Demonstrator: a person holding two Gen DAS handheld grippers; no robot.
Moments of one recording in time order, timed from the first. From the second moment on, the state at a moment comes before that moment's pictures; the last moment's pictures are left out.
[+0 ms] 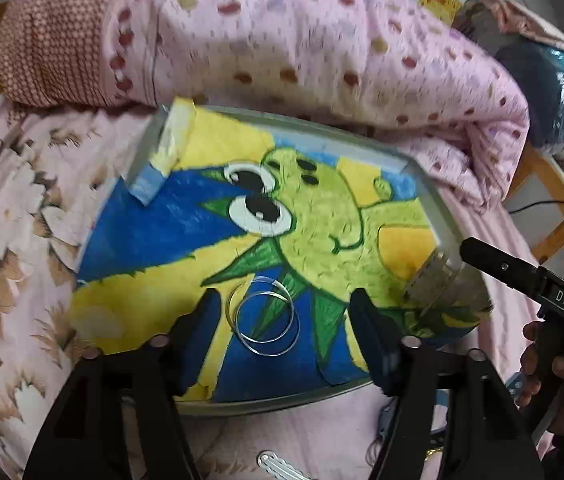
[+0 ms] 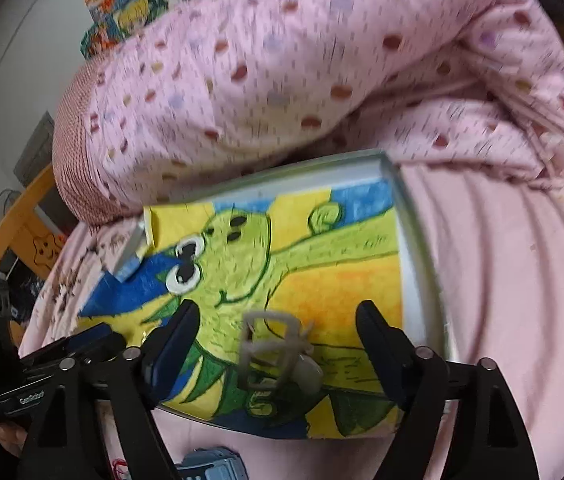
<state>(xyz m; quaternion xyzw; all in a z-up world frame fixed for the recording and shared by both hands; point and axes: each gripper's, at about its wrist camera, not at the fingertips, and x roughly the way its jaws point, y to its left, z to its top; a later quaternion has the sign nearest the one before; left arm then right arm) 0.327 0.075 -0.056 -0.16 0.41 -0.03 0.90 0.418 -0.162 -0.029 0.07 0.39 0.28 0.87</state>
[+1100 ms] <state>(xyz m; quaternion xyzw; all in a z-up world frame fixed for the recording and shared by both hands) 0.085 0.051 0.057 -0.09 0.23 0.02 0.97 0.138 -0.197 0.058 0.02 0.18 0.27 0.94</state>
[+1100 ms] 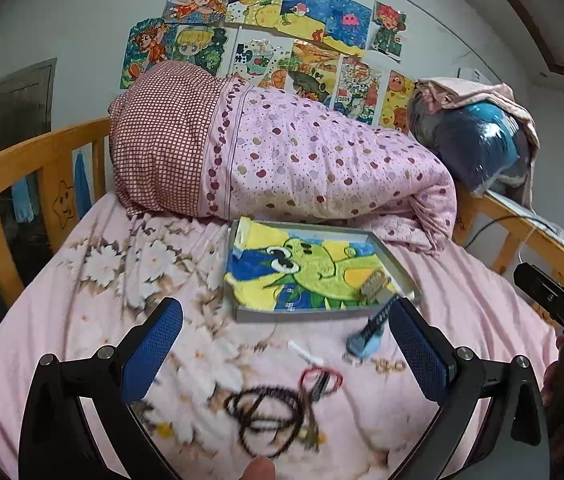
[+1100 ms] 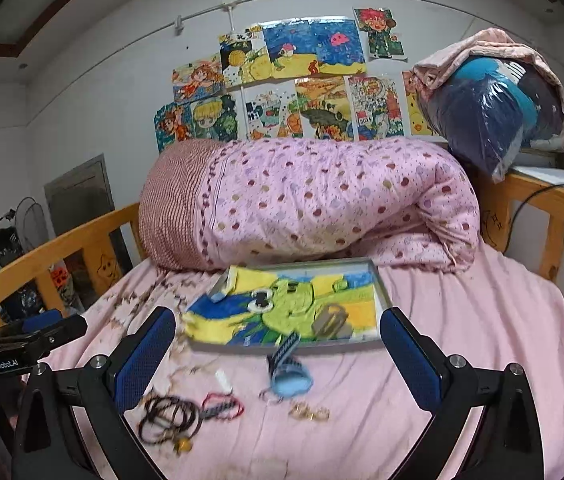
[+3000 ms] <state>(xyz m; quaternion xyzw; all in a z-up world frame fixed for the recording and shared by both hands) 0.119 0.083 -0.101 -0.05 0.46 -0.08 0.88 0.152 -0.054 -0.110 -0.17 0.38 0.47 0.78</state>
